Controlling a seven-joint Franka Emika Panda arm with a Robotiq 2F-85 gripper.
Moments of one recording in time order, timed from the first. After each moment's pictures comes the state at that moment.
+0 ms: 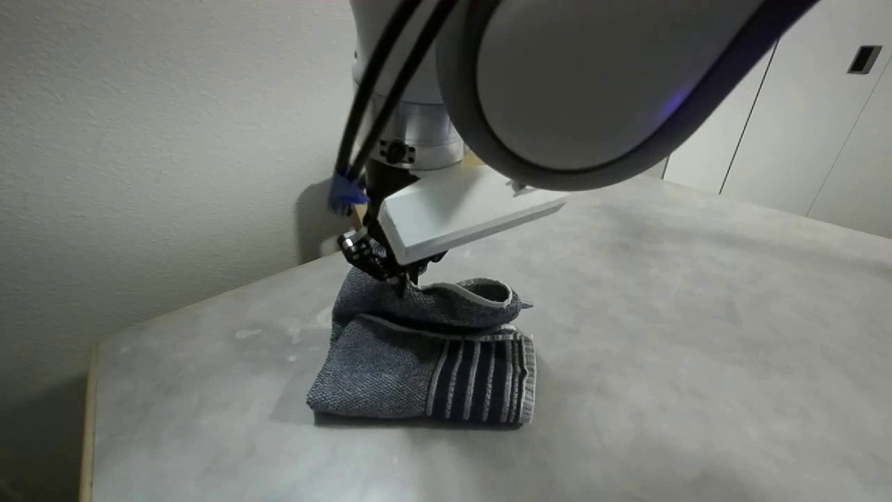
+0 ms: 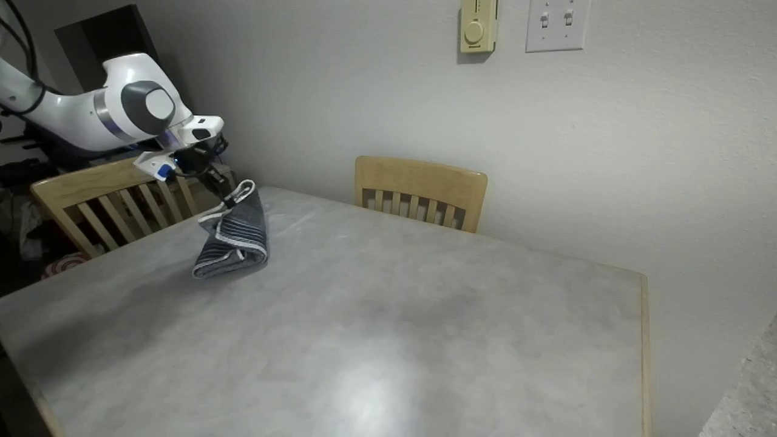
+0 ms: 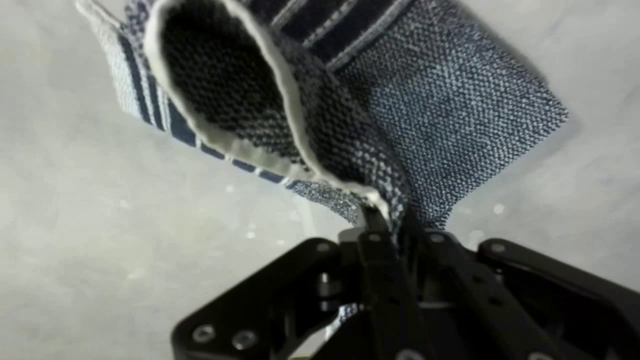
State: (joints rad) arm 0.50 0.62 -0.04 -1.70 -0.22 2.56 0.73
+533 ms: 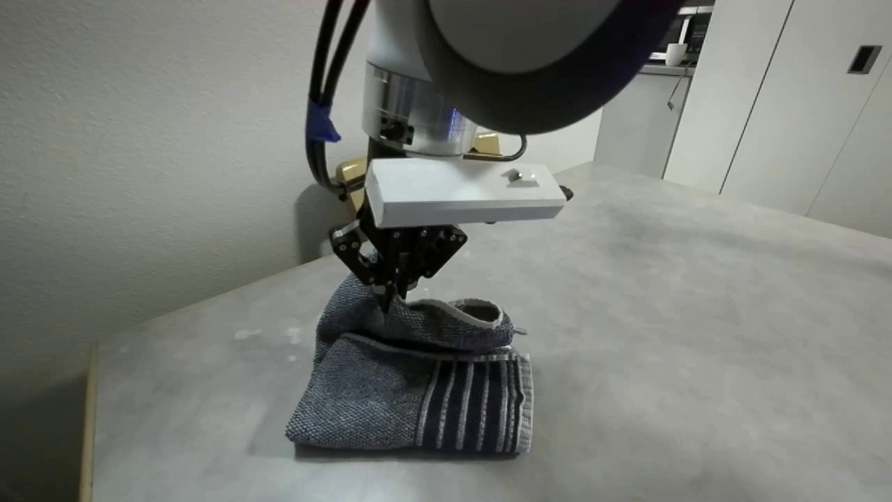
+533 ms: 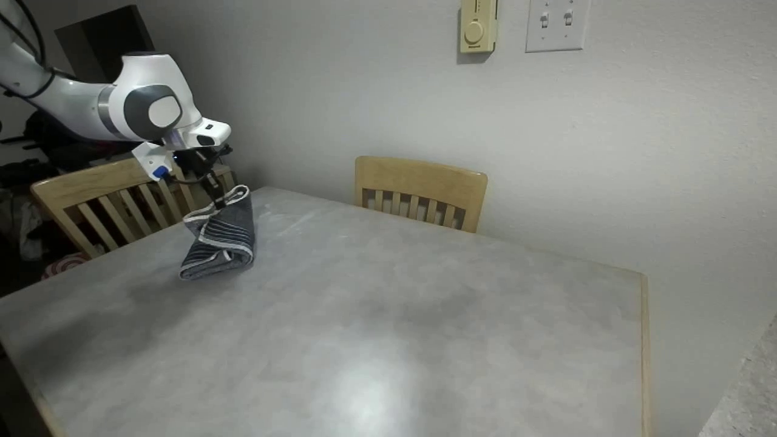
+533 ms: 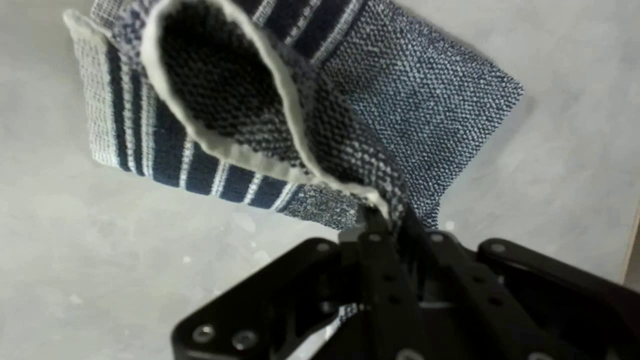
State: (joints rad) arm 0.39 0.63 0.08 -1.70 0.02 2.56 0.64
